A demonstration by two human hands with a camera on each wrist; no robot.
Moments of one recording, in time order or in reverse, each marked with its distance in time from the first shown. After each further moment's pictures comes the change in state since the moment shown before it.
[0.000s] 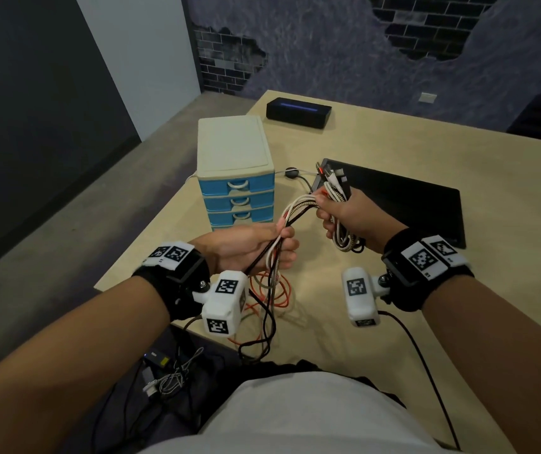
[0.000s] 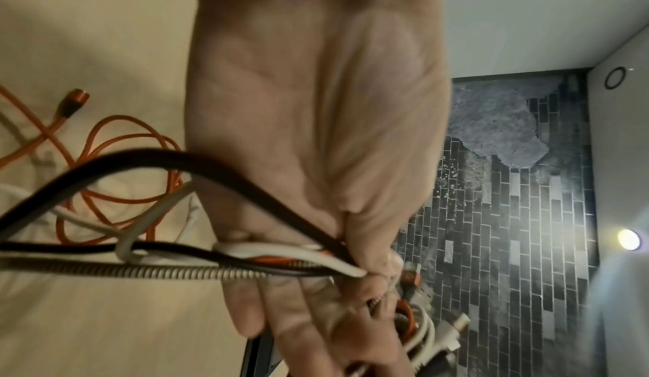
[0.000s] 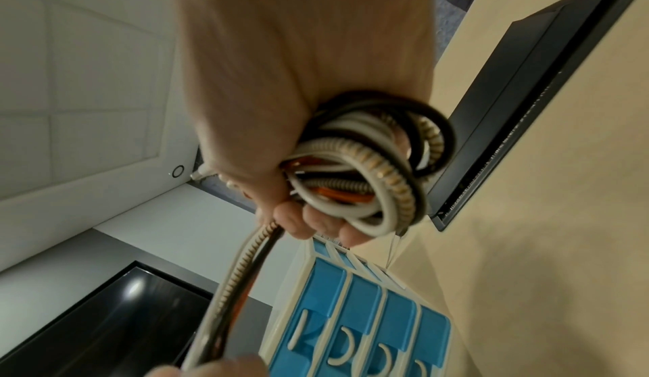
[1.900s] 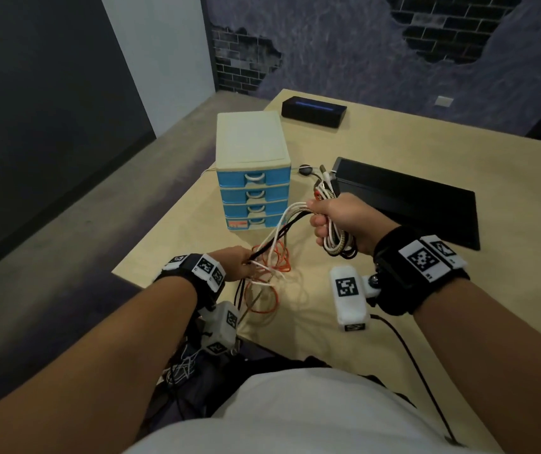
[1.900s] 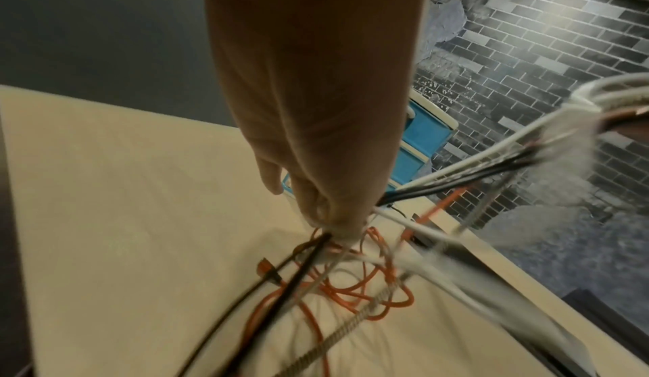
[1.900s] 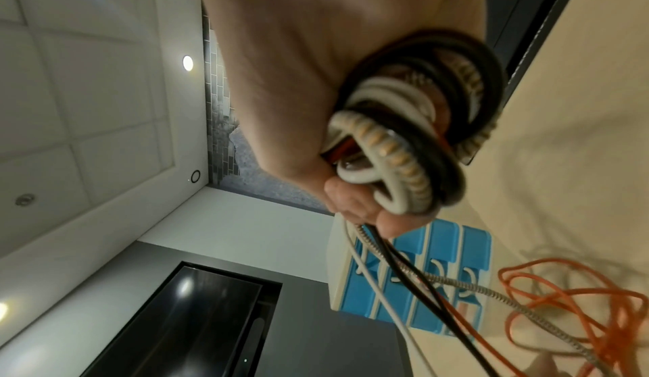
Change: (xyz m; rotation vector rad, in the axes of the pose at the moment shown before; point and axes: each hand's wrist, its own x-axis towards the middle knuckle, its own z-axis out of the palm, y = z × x) left_hand -0.013 -0.051 -0.091 1.518 0.492 -0.296; right_hand -0.021 -0.024 0.049 0.181 -0.020 0.301
